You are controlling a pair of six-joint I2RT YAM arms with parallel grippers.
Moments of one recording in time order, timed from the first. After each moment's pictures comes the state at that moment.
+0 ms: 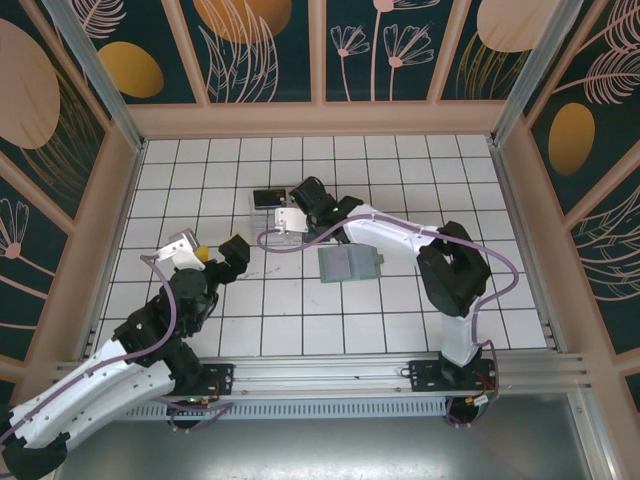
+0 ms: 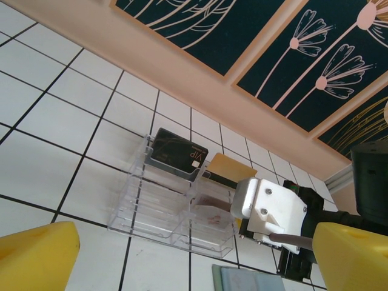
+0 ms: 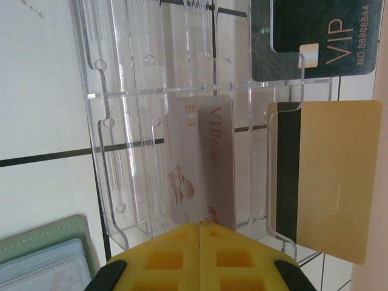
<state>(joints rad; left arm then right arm) -0.87 0.48 0.53 -0.33 -0.67 -0.83 0.85 1.92 1.46 -0.48 0.22 -0.90</state>
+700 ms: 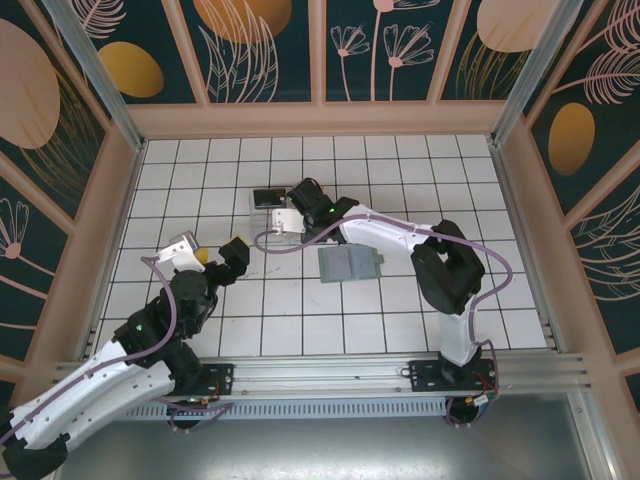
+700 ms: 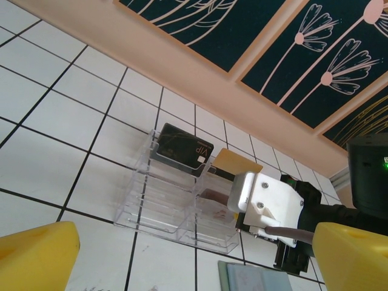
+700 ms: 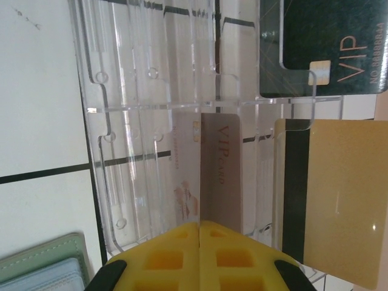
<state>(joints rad) -0.87 0.47 0.51 -0.34 -0.67 -0.83 0.85 1.95 1.47 -0.46 0.22 -0.90</state>
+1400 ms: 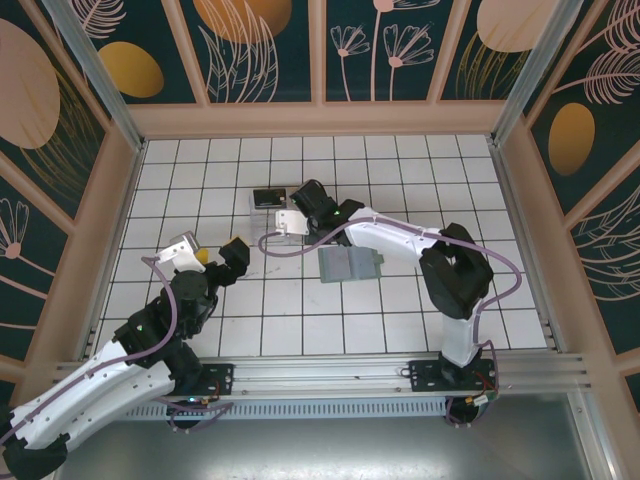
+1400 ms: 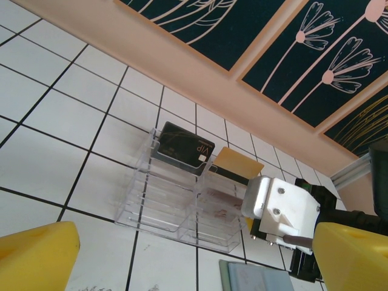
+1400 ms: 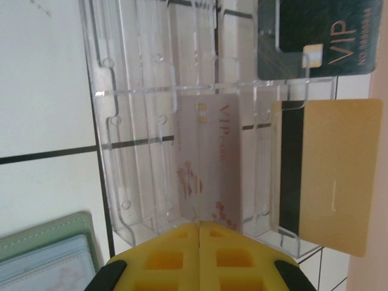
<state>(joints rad) -0.87 0.47 0.51 -0.34 -0.67 -0.83 0.85 1.89 1.42 -0.45 0.23 -0.90</state>
